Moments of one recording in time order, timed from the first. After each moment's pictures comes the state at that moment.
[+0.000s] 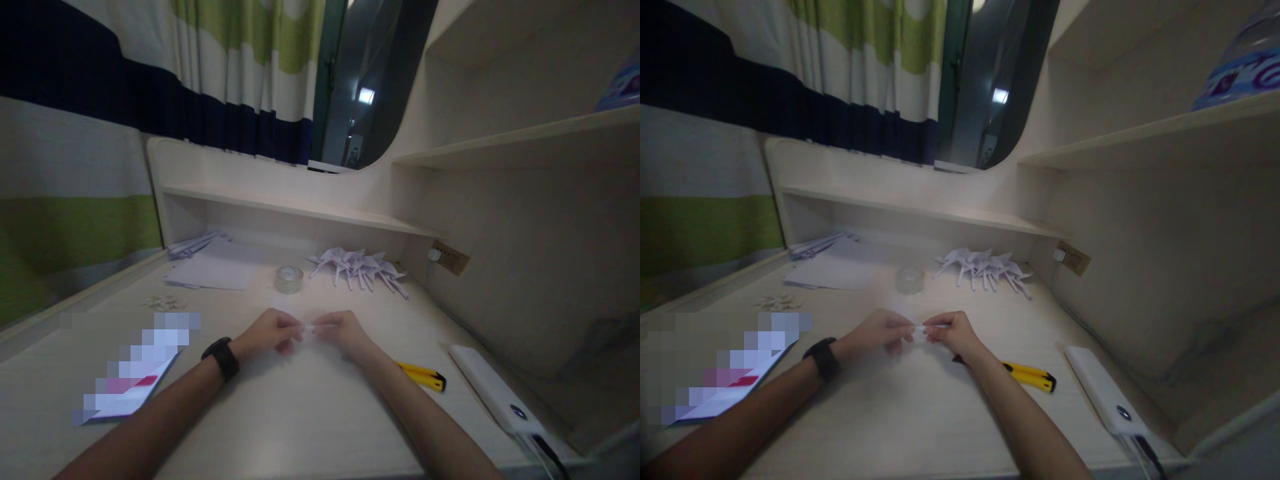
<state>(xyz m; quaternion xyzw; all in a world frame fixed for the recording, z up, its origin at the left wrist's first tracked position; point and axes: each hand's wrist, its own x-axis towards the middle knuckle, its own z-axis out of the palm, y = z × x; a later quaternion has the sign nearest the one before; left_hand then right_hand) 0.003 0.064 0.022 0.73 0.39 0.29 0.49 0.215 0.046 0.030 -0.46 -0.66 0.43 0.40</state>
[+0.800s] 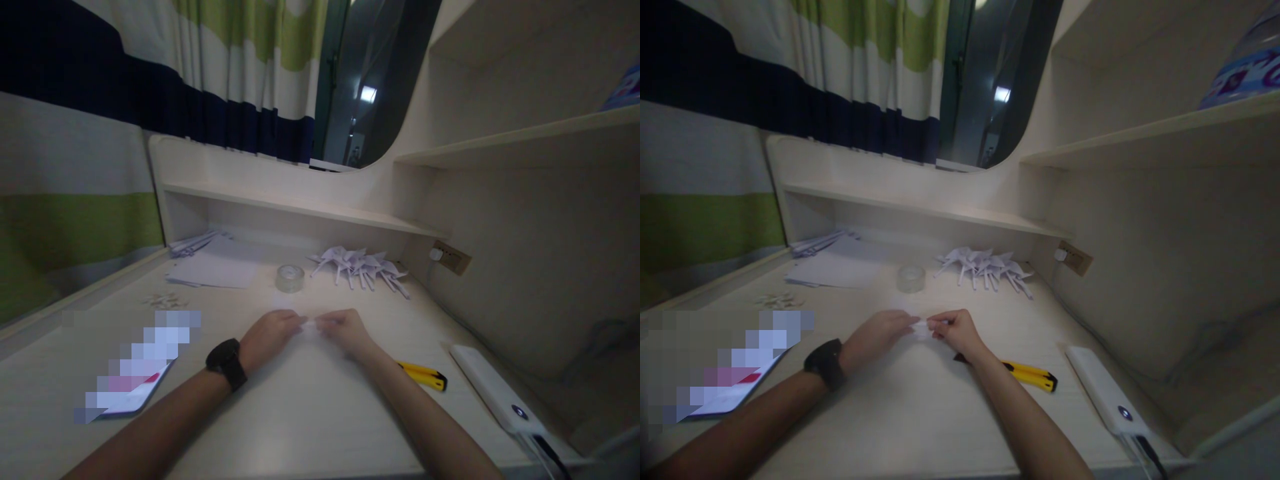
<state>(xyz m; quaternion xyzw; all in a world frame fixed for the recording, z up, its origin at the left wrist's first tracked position) 0.003 0.059 0.017 0.91 0.31 0.27 0.03 0.217 0.054 0.019 -0.49 -0.68 0.37 0.40</state>
